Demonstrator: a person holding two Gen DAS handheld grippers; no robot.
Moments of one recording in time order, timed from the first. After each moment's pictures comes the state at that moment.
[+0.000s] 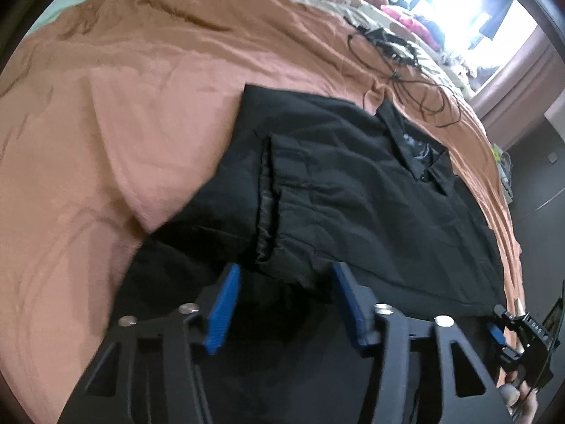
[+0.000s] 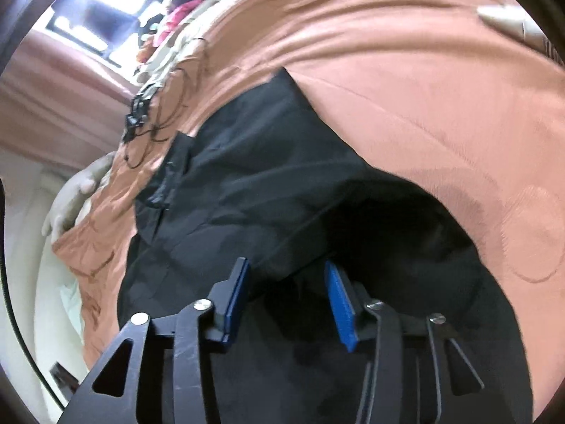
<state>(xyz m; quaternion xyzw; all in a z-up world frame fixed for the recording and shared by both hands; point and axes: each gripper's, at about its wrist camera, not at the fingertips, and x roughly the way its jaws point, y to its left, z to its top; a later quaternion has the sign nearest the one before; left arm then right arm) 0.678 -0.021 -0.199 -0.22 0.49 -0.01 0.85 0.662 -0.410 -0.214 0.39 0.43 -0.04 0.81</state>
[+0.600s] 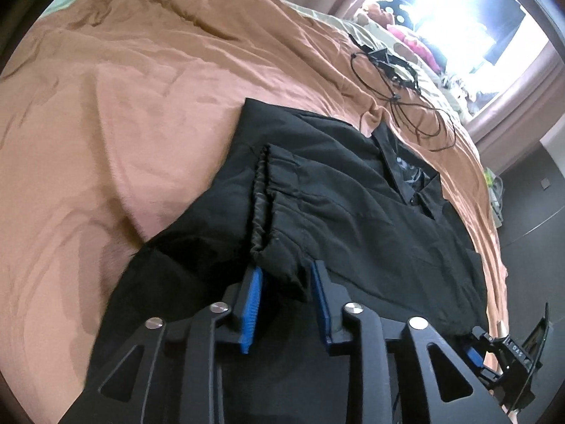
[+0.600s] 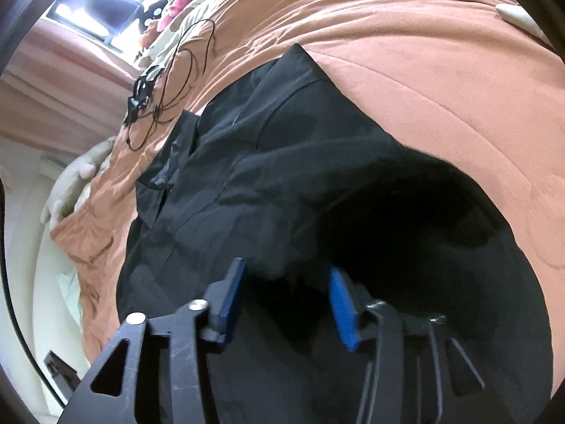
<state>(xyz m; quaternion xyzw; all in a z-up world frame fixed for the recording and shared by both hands) 0.670 -0.016 -0.178 -0.25 0.45 0.00 0.86 0.660 -0.393 -0.209 0.37 0.45 -0.03 0.81</state>
